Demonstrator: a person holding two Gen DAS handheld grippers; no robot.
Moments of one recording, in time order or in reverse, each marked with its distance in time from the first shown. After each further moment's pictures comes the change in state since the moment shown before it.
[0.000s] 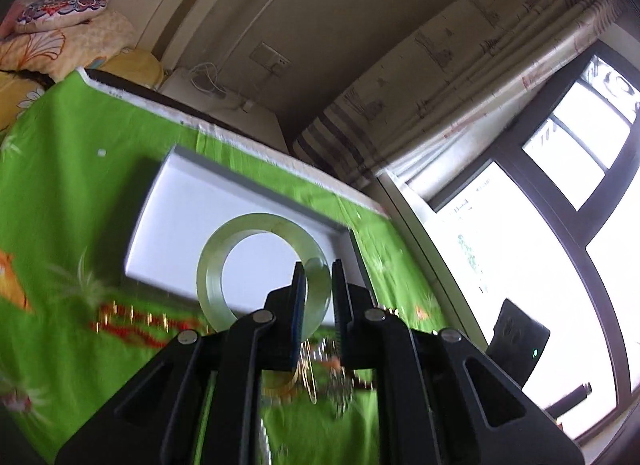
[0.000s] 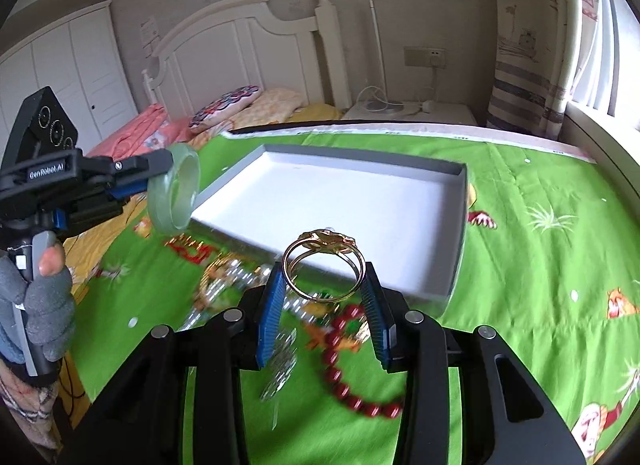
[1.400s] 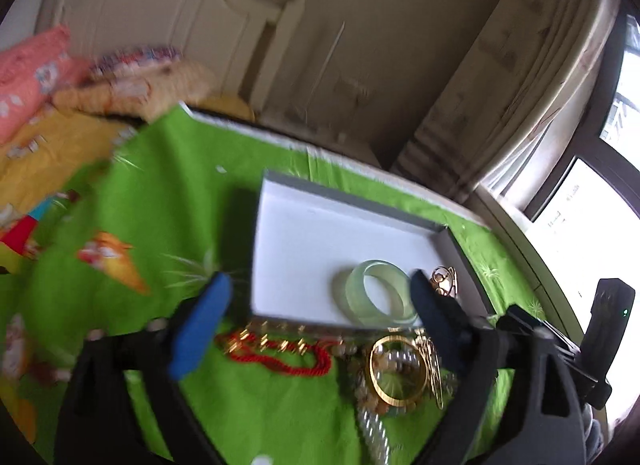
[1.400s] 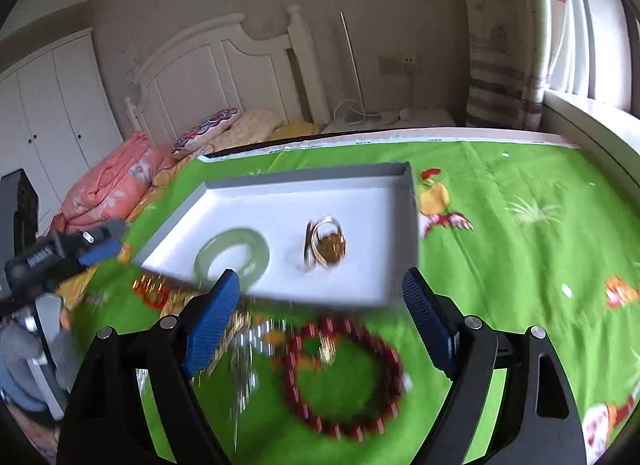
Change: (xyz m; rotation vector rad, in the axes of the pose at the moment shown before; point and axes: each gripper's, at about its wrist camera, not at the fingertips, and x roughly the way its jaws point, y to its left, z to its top) left arm -0.043 0.025 -0.060 0.106 -0.158 0.390; right arm -0.005 -0.027 -0.027 0.048 -0.042 -0.018
